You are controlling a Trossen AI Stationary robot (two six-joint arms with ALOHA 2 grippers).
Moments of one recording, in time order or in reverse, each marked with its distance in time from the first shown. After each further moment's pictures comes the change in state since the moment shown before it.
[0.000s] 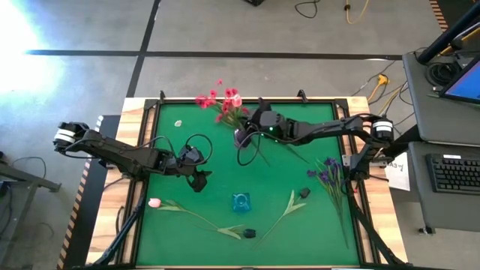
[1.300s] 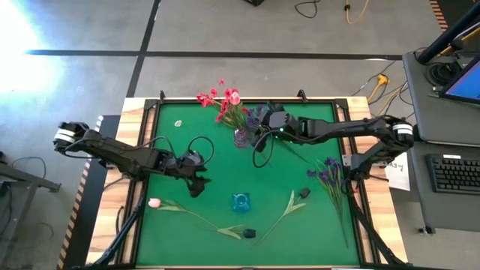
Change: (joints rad) left arm -0.011 0.000 0.012 -0.009 0.201 -0.005; right arm 0.035 -0.205 -0.025 -0.398 -0.011 0.084
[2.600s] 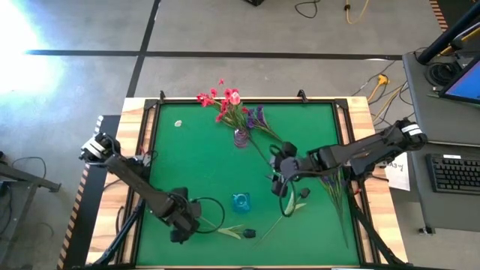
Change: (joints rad) left arm -0.493 0.498 0.468 -0.635 0.131 -0.189; right arm 0.425 -0.110 0.000 -0.447 -0.018 0.259
